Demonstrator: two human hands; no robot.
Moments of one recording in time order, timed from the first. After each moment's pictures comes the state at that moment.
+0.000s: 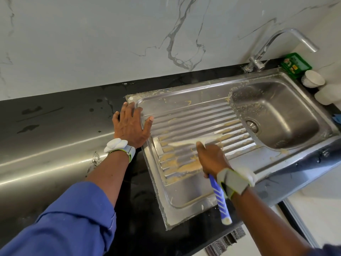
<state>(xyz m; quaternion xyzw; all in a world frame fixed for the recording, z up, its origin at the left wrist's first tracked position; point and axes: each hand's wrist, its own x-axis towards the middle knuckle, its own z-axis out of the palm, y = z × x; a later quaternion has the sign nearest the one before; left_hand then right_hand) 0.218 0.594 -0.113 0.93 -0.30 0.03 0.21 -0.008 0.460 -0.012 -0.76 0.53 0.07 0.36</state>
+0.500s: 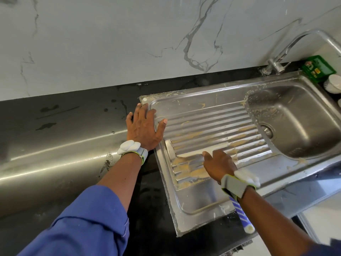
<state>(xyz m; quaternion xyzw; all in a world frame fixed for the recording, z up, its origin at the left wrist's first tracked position) 0.218 0.592 -0.113 0.93 -0.30 0.03 0.22 0.009 0.455 -0.041 -0.80 0.52 0.16 0.25</state>
